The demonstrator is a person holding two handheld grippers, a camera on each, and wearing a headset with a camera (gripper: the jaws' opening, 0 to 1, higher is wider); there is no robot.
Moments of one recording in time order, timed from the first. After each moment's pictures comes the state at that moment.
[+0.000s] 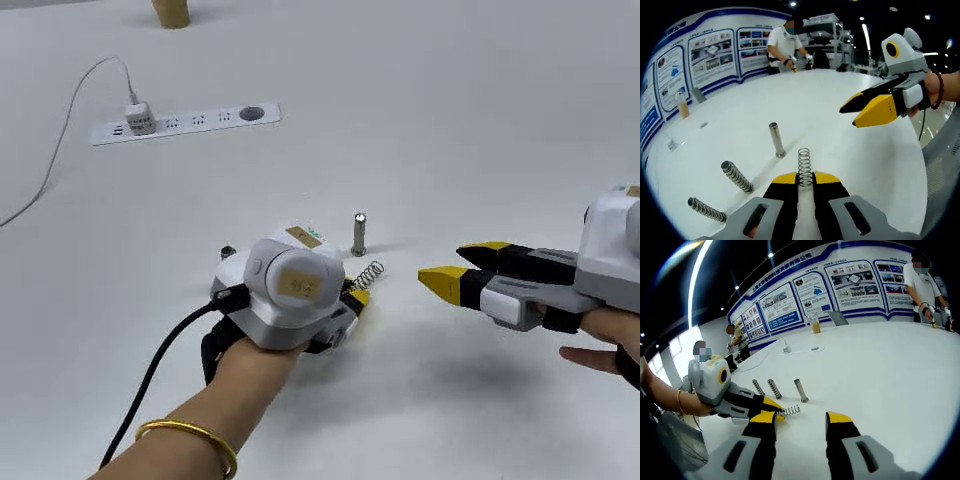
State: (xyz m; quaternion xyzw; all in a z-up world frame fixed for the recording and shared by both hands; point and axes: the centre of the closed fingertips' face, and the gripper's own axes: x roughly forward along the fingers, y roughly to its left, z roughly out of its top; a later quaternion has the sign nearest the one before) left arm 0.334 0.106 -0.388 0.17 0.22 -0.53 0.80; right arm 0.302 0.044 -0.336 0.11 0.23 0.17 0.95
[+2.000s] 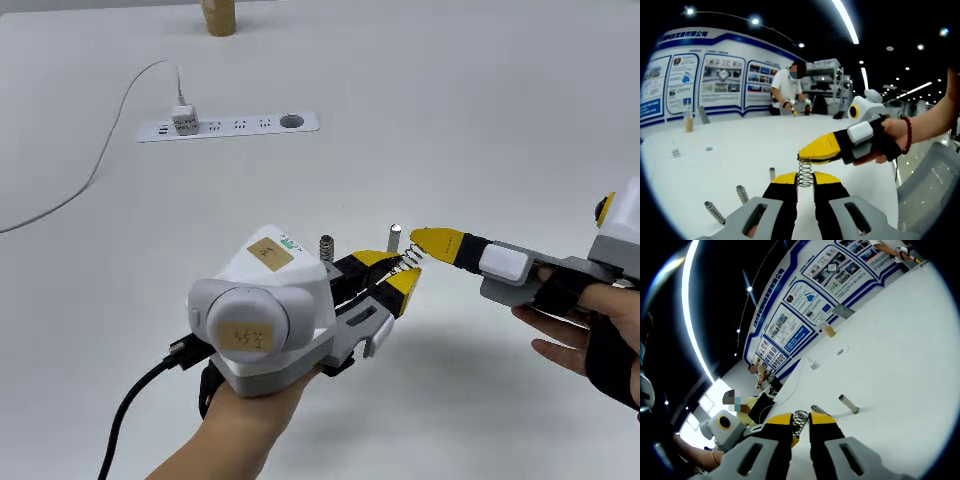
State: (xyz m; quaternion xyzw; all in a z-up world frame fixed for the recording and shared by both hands) left arm 0.308 0.114 -0.299 0.02 0.10 -0.56 0.82; right arm 0.324 0.100 -0.289 0.36 0.18 0.23 0.88
